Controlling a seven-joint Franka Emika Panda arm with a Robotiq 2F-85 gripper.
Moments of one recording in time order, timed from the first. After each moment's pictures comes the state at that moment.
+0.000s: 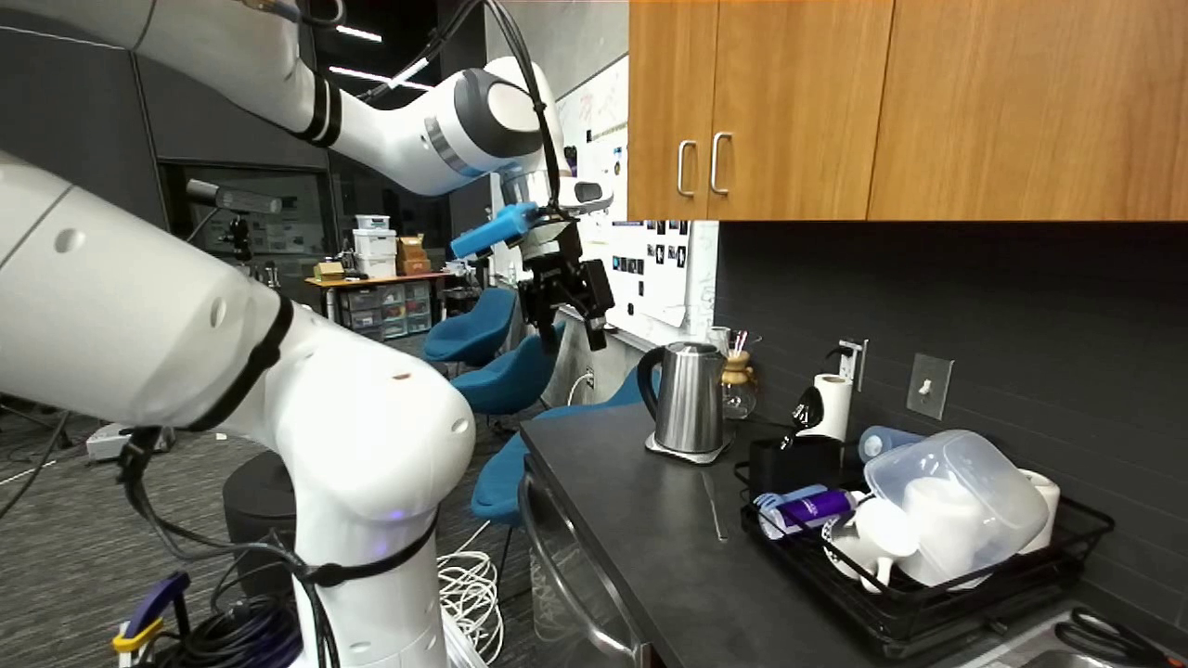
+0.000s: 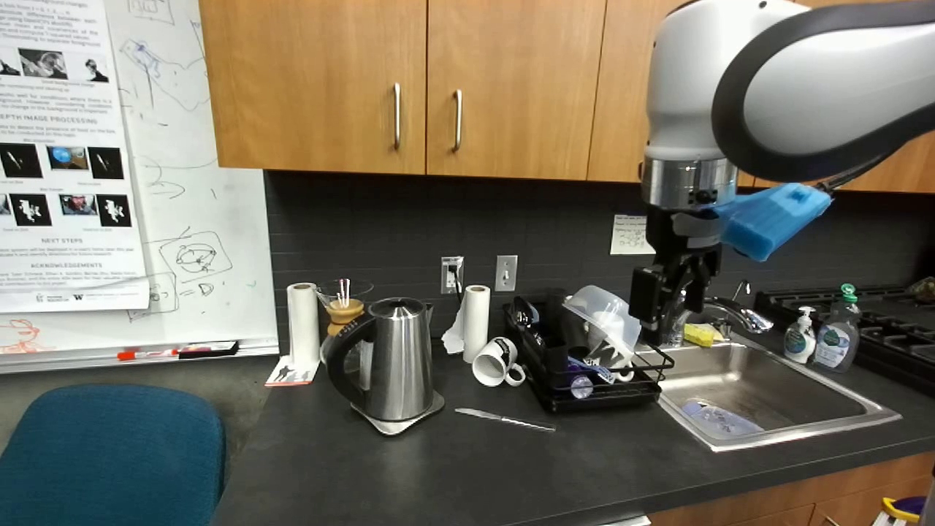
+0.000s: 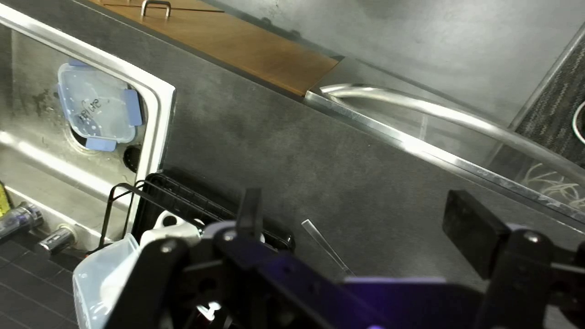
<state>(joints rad) 0.06 -0.93 0.28 -2.72 -0.04 1.82 0.22</state>
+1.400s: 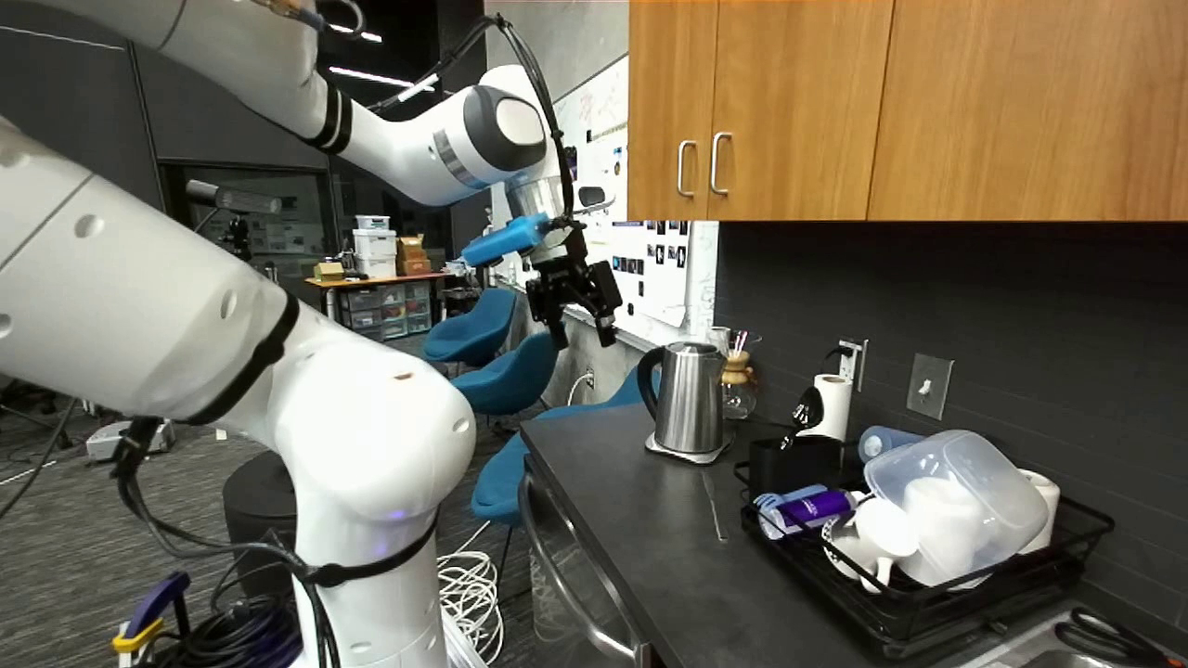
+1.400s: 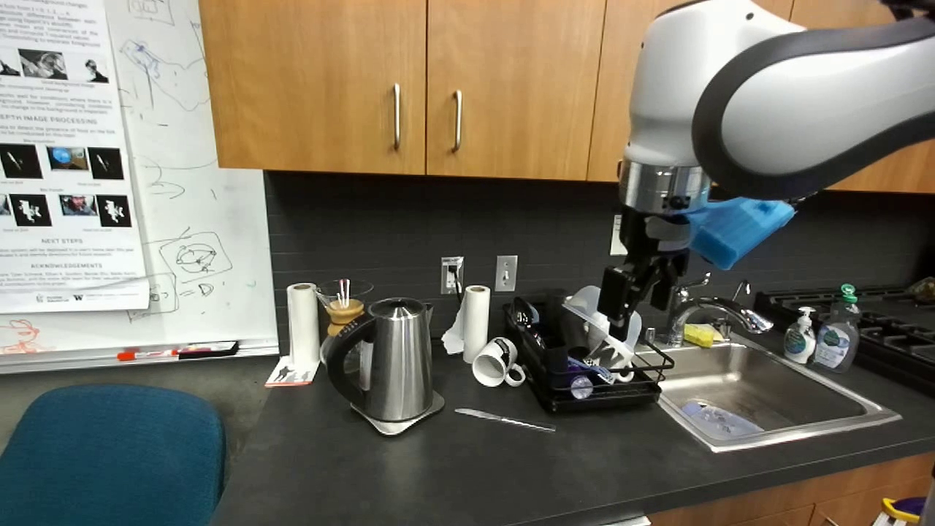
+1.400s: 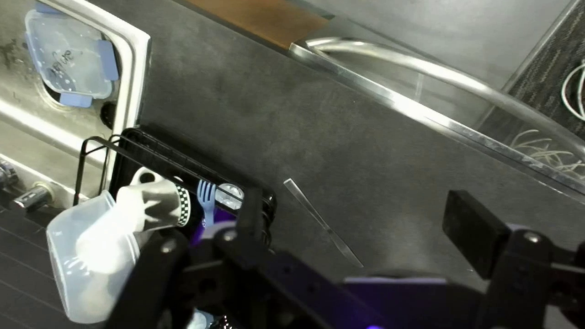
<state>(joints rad) 0.07 -0.87 0.29 -2.72 -0.04 1.98 0.22</state>
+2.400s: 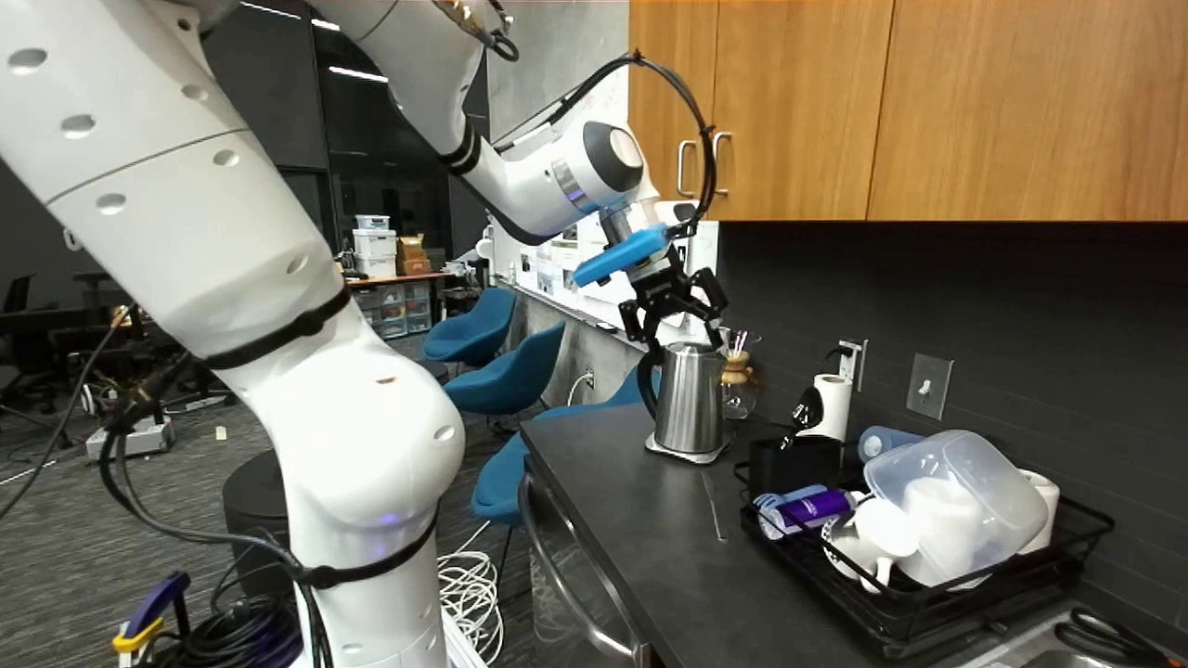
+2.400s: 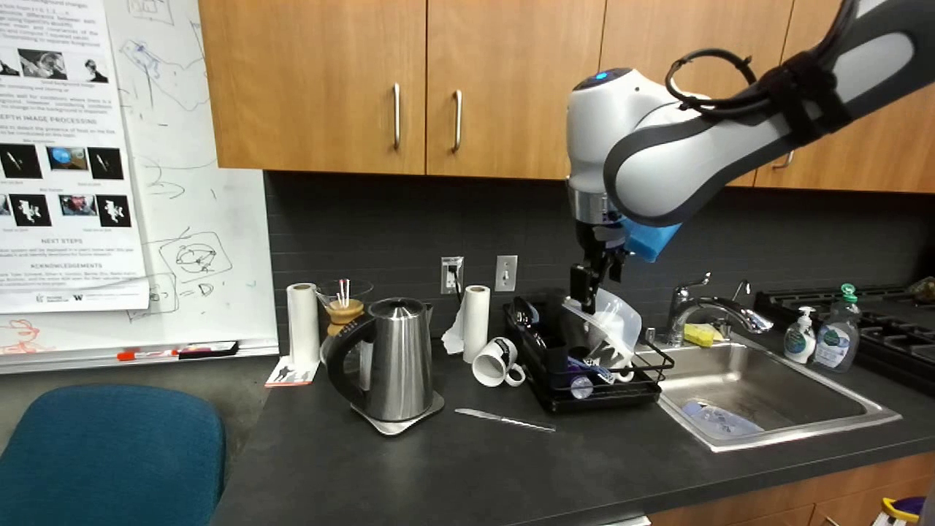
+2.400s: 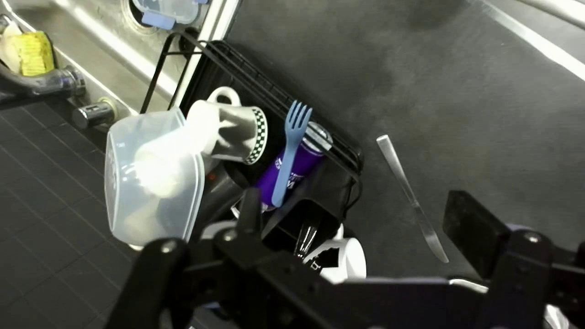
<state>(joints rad) -0.05 -0.45 0.19 -2.52 -0.41 2.17 0.14</state>
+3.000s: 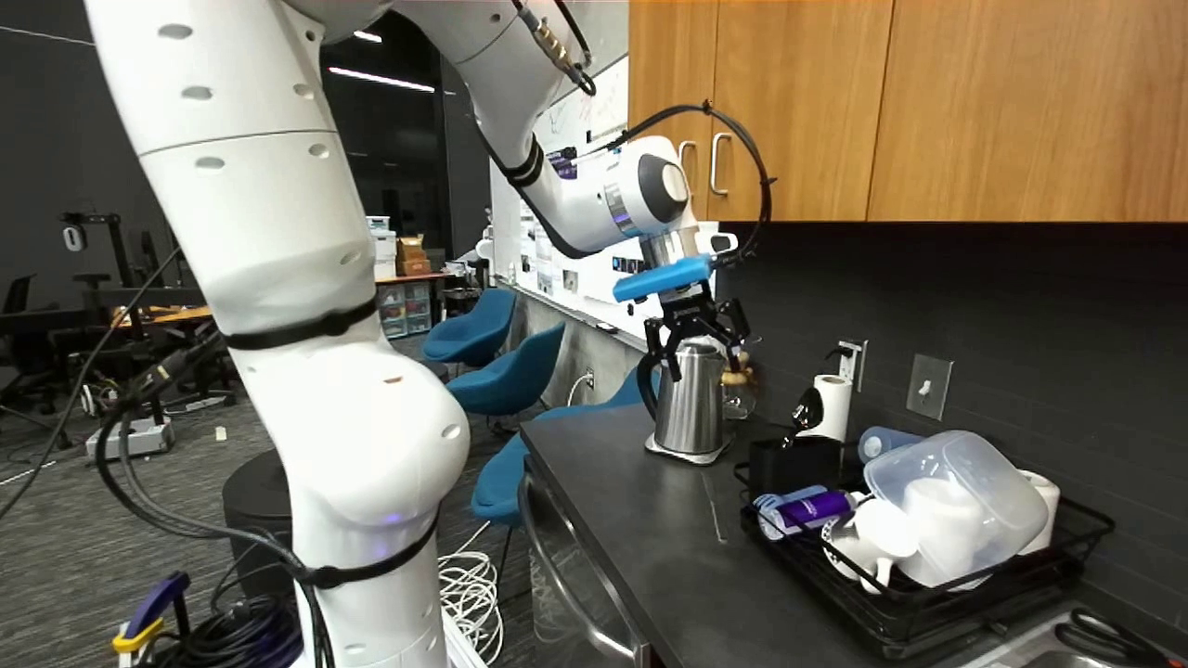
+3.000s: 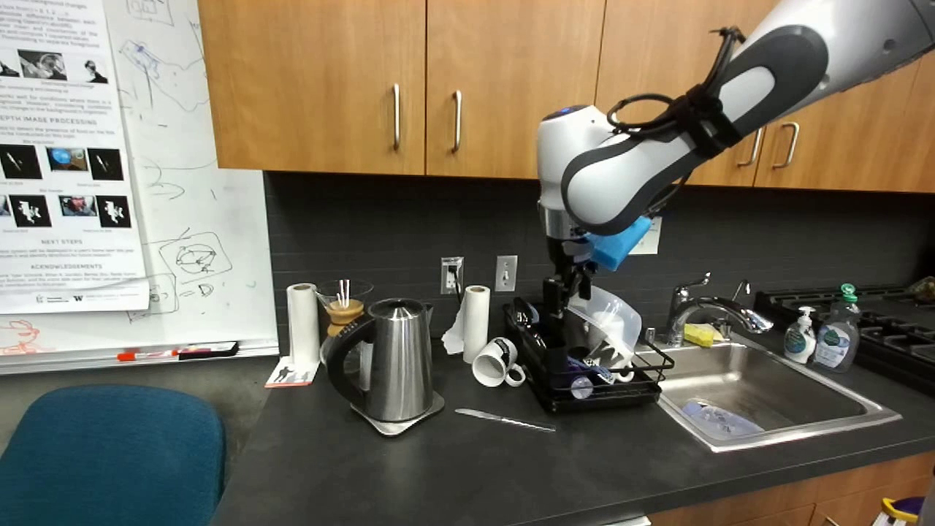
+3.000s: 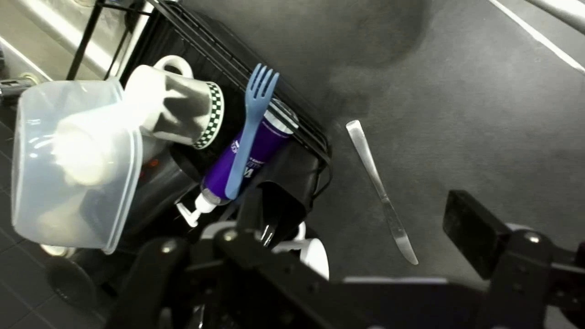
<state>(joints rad) -0.01 -0.21 0.12 -2.39 -0.36 2.23 0.05</state>
